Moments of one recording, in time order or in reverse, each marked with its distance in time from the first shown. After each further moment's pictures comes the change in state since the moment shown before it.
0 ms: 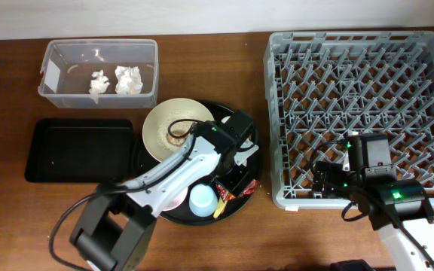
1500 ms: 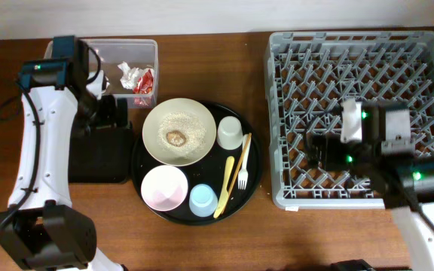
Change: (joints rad) left arm 0.798 -0.072 0.426 -0.483 -0.159 -0.072; right arm 0.009 0.143 0.333 -0.006 -0.238 -0.167
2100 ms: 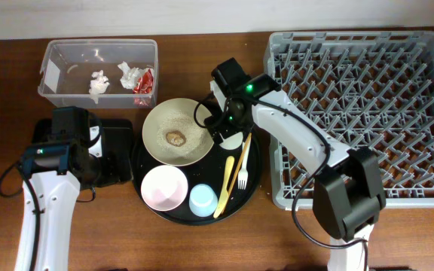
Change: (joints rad) left arm 0.026 -0.484 -0.630 0.230 -0.001 -0.064; right arm 0.426 0.909 0.473 0.087 0.065 -0.034
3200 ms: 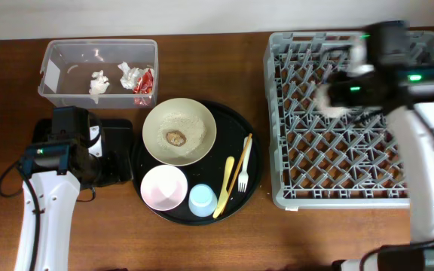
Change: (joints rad) left arm 0.000 0.000 0.000 0.004 0.000 0.000; right arm -0.577 -0.444 0.016 -0.220 0.078 0.066
